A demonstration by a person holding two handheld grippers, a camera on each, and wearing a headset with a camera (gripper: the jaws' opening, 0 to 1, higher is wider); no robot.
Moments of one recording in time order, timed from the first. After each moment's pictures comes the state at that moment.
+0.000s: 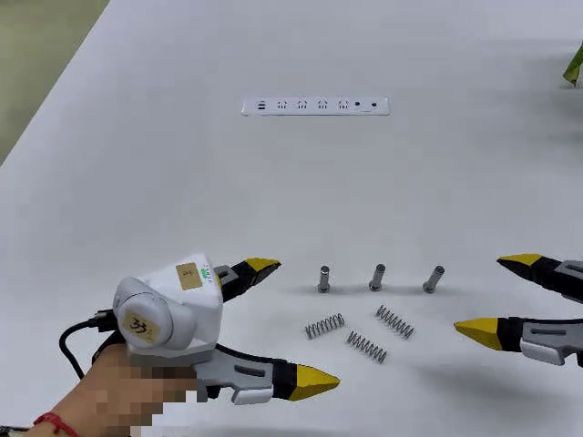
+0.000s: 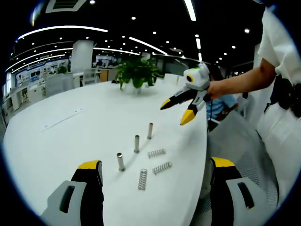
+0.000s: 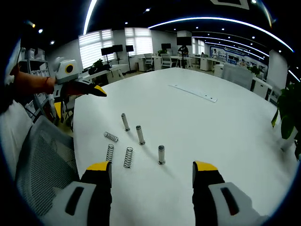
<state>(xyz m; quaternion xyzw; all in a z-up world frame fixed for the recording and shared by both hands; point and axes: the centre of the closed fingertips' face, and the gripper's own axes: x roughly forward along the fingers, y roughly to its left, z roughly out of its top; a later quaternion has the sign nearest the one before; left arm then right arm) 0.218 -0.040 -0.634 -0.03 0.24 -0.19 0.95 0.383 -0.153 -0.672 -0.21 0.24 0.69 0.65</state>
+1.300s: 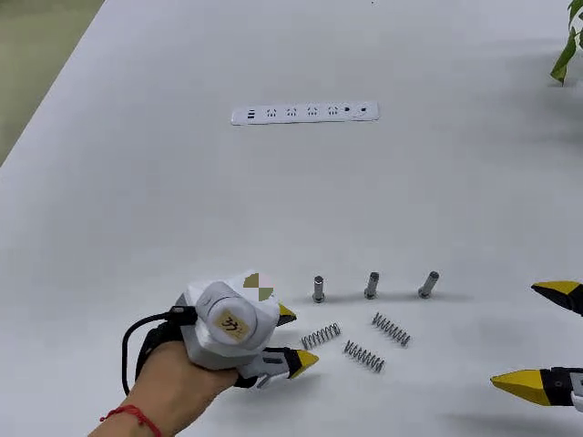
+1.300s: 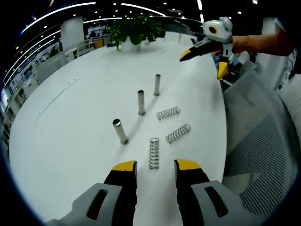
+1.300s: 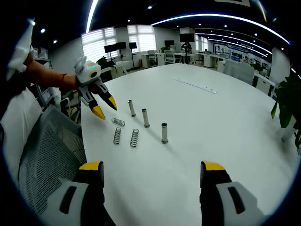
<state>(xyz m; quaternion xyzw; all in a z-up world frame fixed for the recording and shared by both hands) 0.230 -0.035 -0.718 0.05 0.42 -0.18 0.89 0.373 -0.200 -0.678 -0.21 0.26 0.70 0.63</state>
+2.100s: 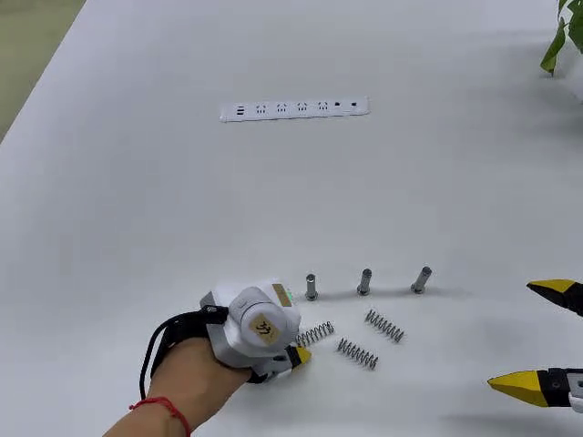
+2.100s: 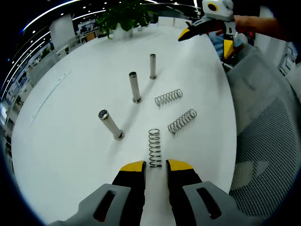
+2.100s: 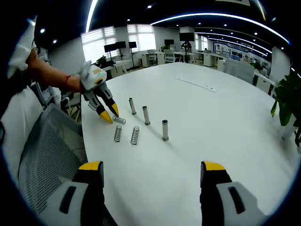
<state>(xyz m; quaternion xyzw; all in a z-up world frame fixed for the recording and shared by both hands) 0.230 -0.032 -0.750 0.09 0.47 -0.19 0.86 0.372 -0.204 -0.680 -0.21 0.26 0.70 0.63</state>
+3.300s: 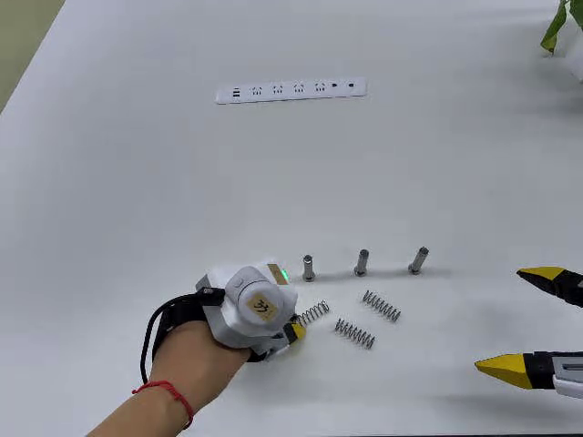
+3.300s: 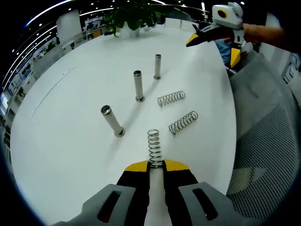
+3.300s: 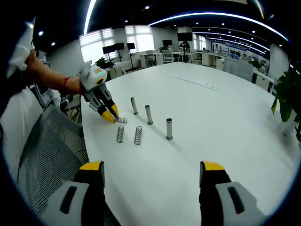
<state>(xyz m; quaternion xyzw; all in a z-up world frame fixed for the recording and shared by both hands) 0.229 -0.032 -0.751 0.07 0.47 -0.17 0.87 0.364 -0.204 -0.687 -0.20 0.27 0.69 0.64</state>
